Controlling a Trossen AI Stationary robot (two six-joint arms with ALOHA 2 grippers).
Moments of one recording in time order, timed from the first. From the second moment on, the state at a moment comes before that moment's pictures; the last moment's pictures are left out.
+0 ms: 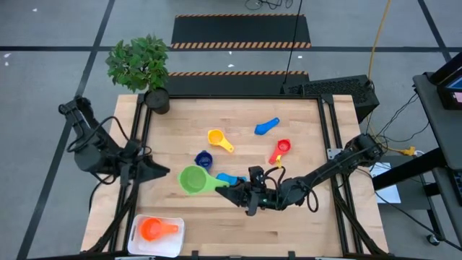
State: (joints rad) left arm -0.86 0.75 0.87 -0.17 -0.73 -1.12; right arm 0.49 1.76 1.25 0.90 0.58 0.96
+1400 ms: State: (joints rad) left arm -0.55 0.80 0.87 -0.05 -0.38 -1.10; right arm 0.45 1.76 1.25 0.87 0.57 0.92
